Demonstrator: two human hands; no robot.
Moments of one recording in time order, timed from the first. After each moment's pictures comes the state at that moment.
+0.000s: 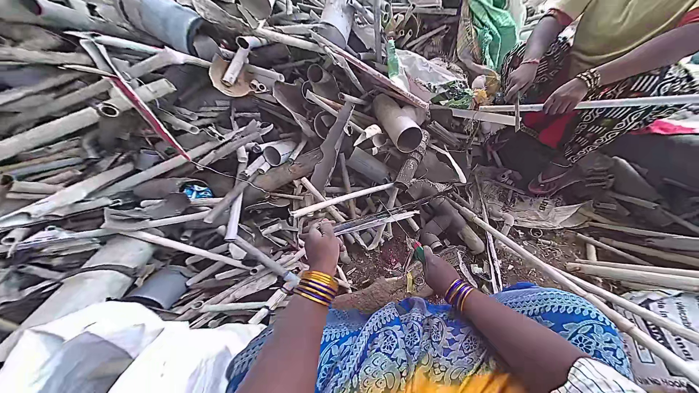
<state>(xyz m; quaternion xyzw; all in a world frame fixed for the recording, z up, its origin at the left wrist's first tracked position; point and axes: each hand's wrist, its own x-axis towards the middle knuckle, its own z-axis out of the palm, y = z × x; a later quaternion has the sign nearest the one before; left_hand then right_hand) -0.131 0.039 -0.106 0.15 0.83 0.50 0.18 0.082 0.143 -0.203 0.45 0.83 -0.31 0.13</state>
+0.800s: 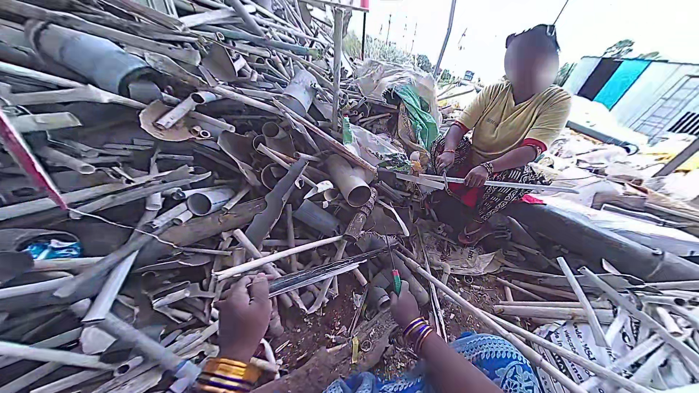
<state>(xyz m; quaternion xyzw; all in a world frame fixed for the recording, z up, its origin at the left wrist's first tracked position) -0.139 0.024 -0.102 0.32 0.80 0.50 0.06 0.107 0.188 -0.198 0.64 0.69 -0.34 -0.07</state>
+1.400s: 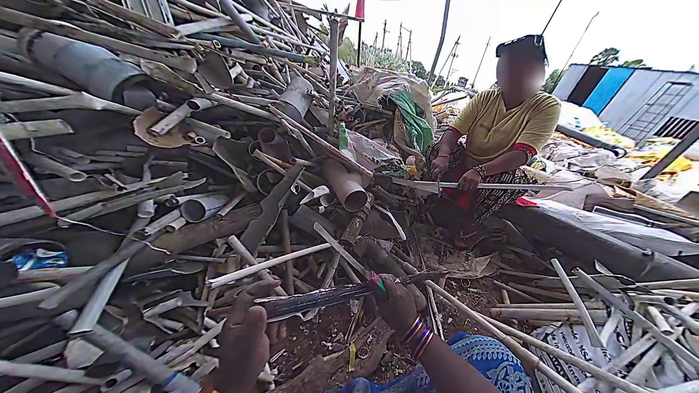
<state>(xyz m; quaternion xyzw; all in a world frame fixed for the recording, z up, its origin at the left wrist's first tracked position) -0.109 0.010 -0.102 0.44 0.42 0.78 0.17 0.100 0.154 -0.146 0.38 0.85 -0.17 -0.33</state>
